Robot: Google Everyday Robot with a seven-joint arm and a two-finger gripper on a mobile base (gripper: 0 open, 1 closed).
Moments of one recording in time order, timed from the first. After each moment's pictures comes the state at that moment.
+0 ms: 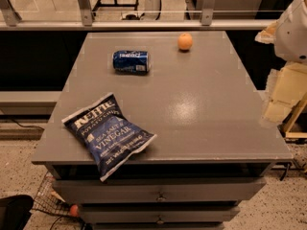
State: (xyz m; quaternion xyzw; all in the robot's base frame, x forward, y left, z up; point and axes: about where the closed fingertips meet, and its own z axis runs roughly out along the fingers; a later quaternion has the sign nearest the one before) arm 0.438 -0.214 0.985 -0.60 0.78 -0.04 0.17
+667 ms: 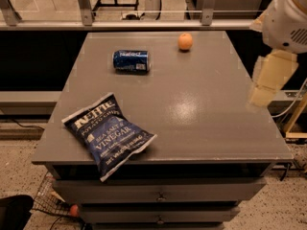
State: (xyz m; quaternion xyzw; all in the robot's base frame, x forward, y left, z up) arm 0.466 -0.209 0.992 -0.59 0.78 -0.07 0.18
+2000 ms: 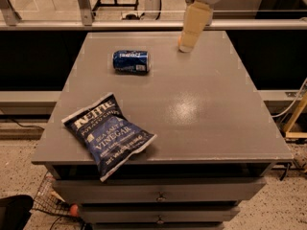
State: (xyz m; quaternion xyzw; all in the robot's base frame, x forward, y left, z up) arm 0.632 -0.119 1.032 -0.59 0.74 -0.15 0.27
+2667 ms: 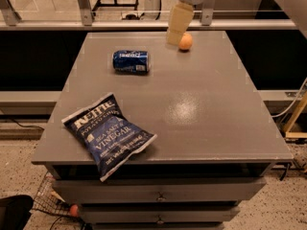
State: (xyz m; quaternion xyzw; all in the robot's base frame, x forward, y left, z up) arm 0.660 -0.084 1.024 -0.60 0.73 -0.13 0.30
